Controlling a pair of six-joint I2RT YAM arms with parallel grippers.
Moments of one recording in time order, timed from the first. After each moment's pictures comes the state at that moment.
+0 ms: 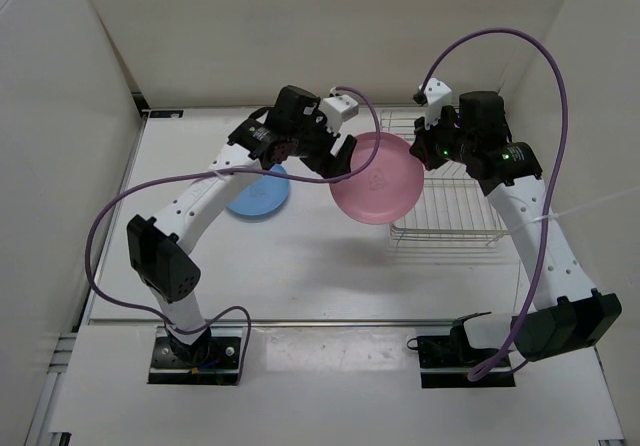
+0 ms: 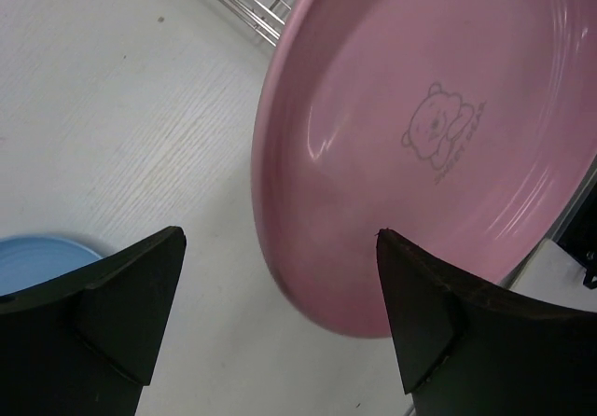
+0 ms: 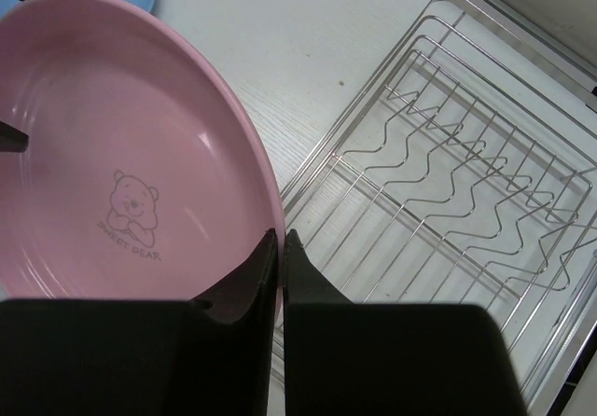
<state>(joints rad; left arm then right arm) -0.63 1.73 1.81 -0.74 0.31 0.09 0.28 1.31 1.49 -0.74 -0.30 -0.27</state>
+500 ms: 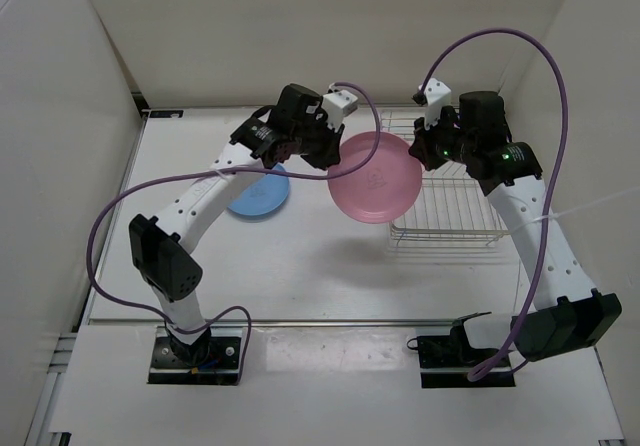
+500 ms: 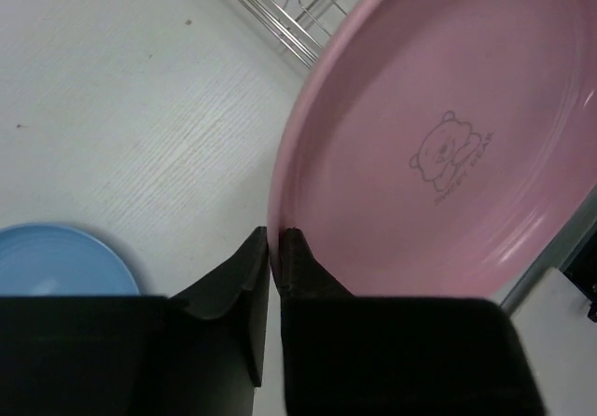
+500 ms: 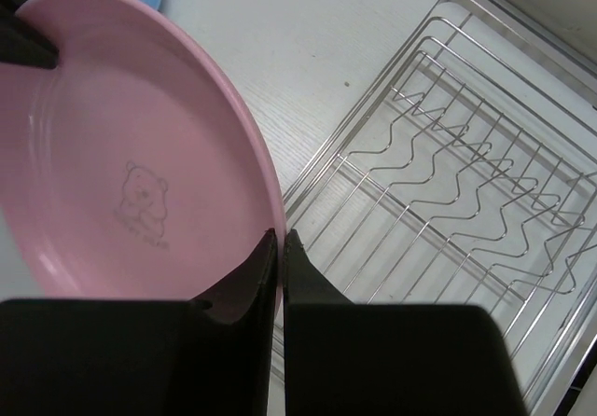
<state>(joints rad) -0.66 1.76 1.85 -0.73 0.23 0.05 0.28 1.31 1.49 -0.74 -0.31 -0.27</state>
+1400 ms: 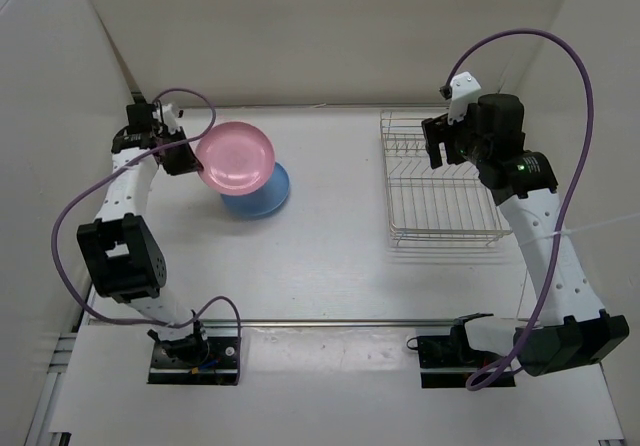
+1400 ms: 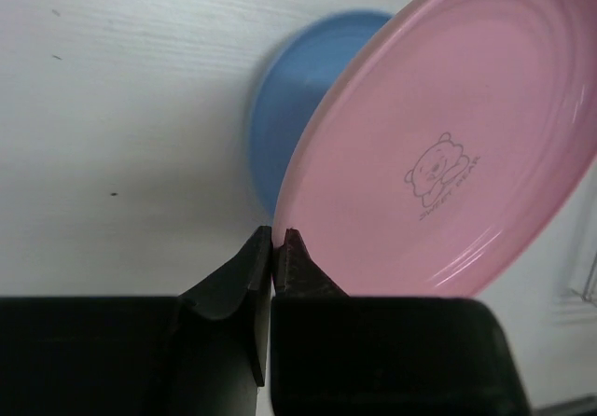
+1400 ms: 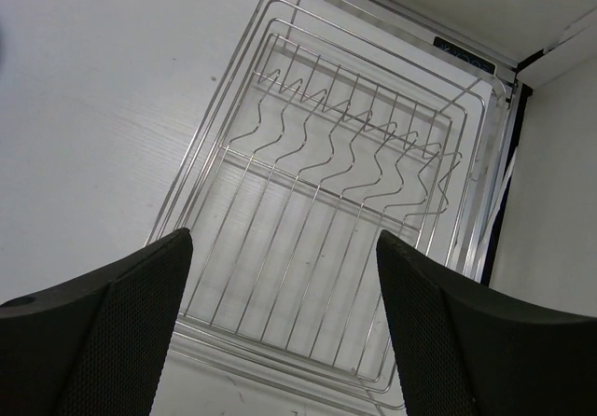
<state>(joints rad) 0.17 1.65 1.46 -0.68 0.31 -0.17 0.24 1.23 1.46 -0.71 -0.03 -0.25</state>
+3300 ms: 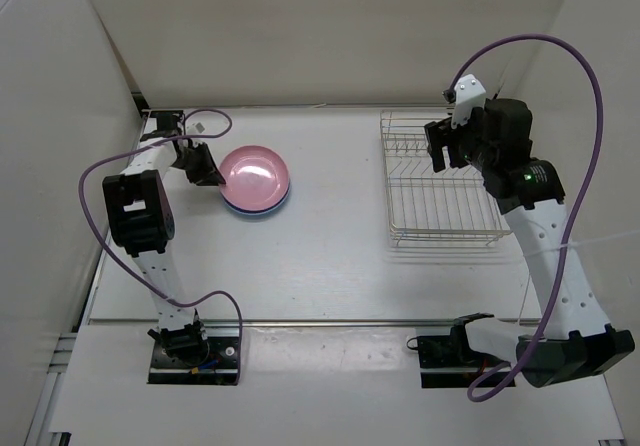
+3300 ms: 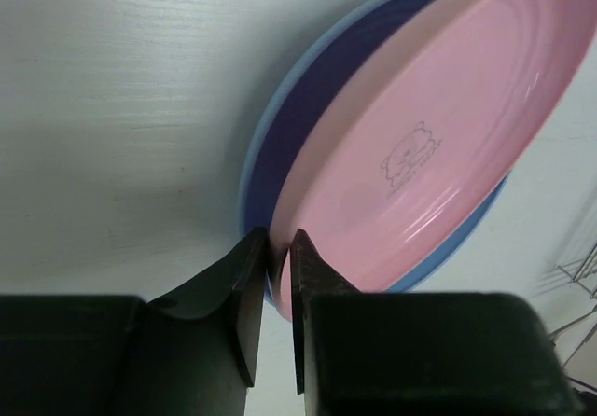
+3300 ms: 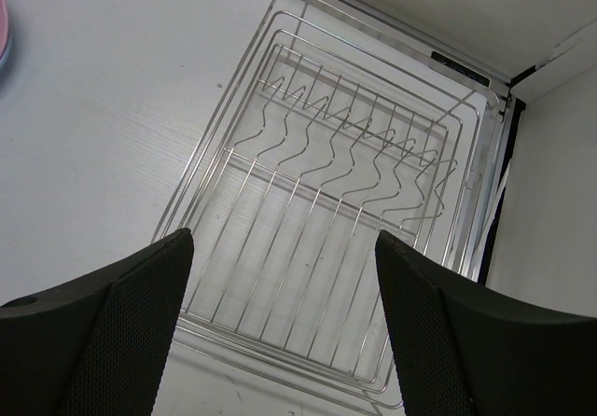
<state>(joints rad) 0.15 2.07 1.60 -0.70 0.46 -0.18 0.24 1.18 1.44 -0.70 -0.05 -0.27</state>
